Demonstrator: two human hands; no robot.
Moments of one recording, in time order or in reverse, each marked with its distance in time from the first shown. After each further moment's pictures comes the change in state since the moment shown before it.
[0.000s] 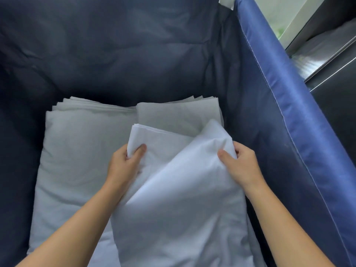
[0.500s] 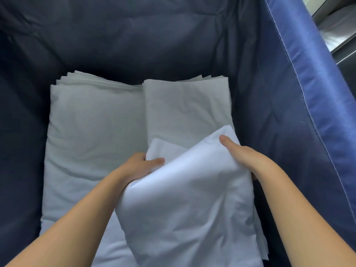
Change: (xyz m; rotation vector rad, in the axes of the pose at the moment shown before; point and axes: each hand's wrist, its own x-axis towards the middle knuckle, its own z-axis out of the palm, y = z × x) left_hand -0.028 -0.023 -0.017 0.402 -0.541 -0.366; right_hand -0.004 0.005 0.003 -0.335 -0.256 0.623
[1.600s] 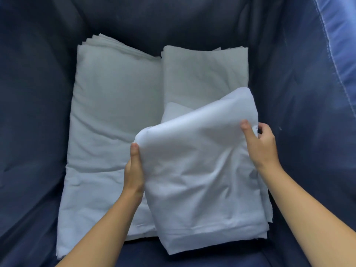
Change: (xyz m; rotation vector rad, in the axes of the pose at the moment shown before) left_hand -0.077 -0.107 0.078 -0.817 0.512 -0.004; right_hand -0.017 0.089 0.047 0.277 0.339 -0.555
